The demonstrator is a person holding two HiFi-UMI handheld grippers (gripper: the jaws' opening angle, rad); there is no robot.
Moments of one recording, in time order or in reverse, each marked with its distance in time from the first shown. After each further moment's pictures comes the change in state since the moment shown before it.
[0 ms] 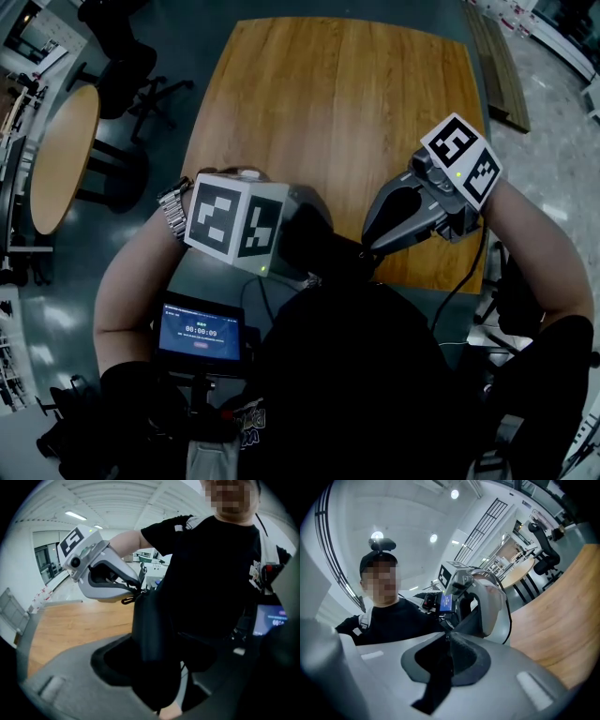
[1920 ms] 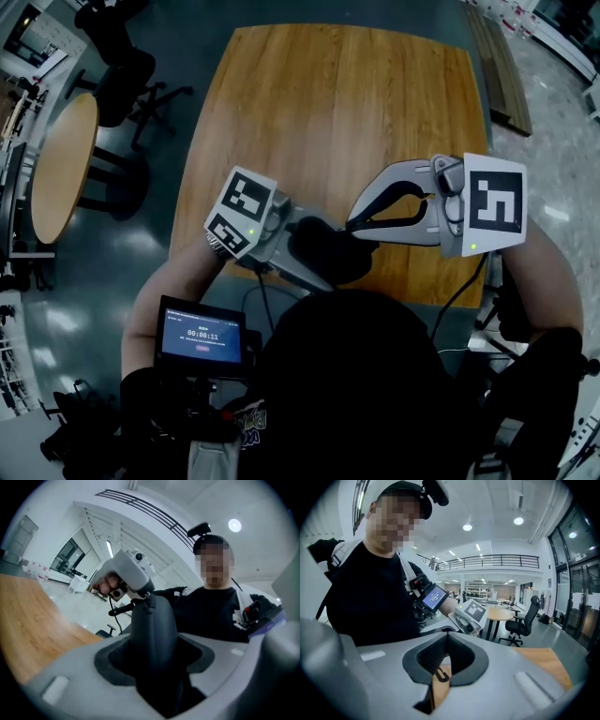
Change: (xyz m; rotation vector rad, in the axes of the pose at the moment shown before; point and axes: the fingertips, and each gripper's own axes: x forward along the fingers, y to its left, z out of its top) left arm -0.023 0.028 0.057 -0.299 -0.856 -0.276; right arm -0.020 -0.007 0.060 -0.652 0.084 -0.468
